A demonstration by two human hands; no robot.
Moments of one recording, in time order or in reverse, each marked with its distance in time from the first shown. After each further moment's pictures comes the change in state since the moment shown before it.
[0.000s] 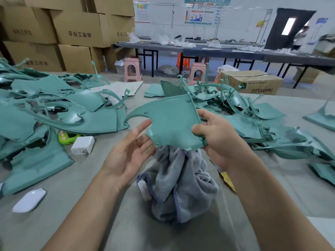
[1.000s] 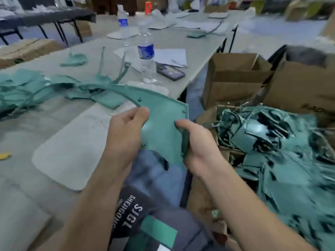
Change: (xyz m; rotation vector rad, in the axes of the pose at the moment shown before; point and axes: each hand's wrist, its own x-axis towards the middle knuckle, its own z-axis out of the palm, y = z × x) left_hand -0.244 -0.227 0.345 0.528 -0.681 -0.256; right_hand -0.488 0.043 -0.107 0.673 1.297 -0.018
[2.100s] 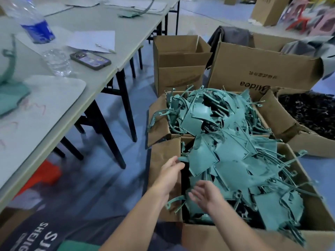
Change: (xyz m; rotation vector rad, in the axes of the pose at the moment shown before) left_hand -0.066 -0.209 0.217 0.196 -0.542 -0.753; right_hand 0.013 0.099 -0.342 0.192 0.744 0.341
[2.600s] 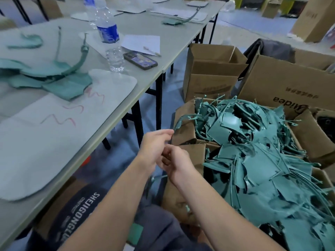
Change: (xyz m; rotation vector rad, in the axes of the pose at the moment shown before) left_hand -0.047 0.069 -0.121 -0.099 0.388 0.242; right_hand -0.128 0.021 0.205 -0.124 -0.436 -0.199
